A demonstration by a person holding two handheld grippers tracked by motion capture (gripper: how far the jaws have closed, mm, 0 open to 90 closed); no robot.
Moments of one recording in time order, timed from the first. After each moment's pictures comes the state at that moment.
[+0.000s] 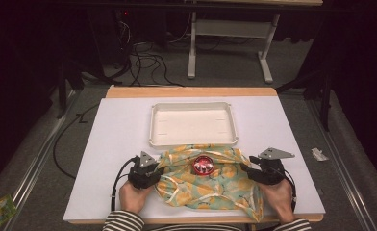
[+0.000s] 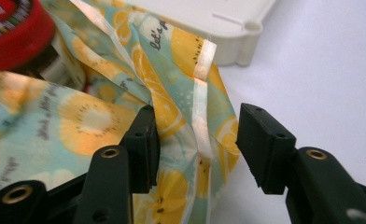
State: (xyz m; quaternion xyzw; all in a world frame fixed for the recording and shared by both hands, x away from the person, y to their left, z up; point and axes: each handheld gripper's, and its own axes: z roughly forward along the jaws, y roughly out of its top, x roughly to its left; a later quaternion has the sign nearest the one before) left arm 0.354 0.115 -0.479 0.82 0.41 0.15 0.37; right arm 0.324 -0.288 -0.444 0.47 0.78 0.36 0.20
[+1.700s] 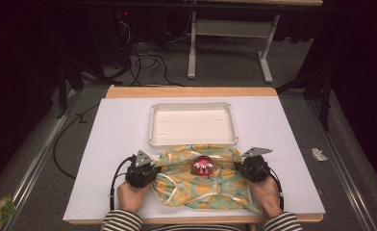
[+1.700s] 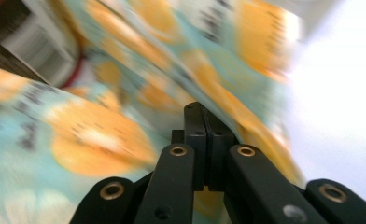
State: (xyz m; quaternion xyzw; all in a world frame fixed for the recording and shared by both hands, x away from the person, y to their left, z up) left arm 0.355 0.124 -0.474 0.82 0.40 0.13 0.39; right arm 0.346 -0.259 -0.468 0.47 0.82 0.30 0.17
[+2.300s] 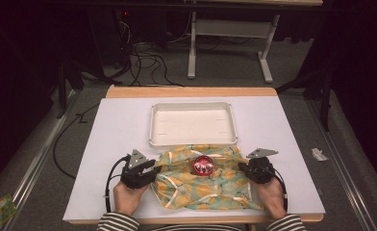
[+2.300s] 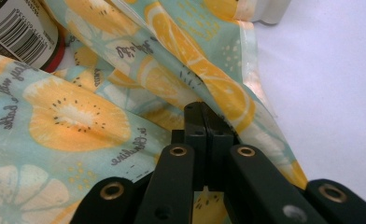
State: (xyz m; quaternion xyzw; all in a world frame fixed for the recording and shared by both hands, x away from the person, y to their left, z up) left arm 0.342 0.132 -0.450 0.80 0.40 0.15 0.43; right arm 0.341 -0.272 -0.468 0.47 0.81 0.30 0.17
